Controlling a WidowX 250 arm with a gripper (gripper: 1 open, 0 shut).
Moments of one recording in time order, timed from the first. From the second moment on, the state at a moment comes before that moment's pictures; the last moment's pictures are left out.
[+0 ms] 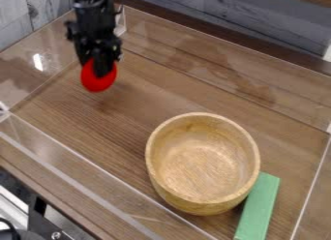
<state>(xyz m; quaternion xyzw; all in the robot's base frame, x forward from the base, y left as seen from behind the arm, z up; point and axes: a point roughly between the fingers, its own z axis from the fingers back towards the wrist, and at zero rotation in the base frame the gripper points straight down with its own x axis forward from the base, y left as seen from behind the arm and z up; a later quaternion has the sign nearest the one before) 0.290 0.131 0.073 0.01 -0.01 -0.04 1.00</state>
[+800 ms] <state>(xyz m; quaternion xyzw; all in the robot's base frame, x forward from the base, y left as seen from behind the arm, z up) 0.342 -0.054 0.072 0.01 0.00 0.02 1.00</state>
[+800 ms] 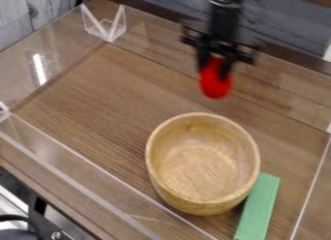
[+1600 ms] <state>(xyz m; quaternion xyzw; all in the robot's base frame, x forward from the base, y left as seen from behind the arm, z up) 0.362 -0.110 0.053 0.02 0.01 0.12 0.99</state>
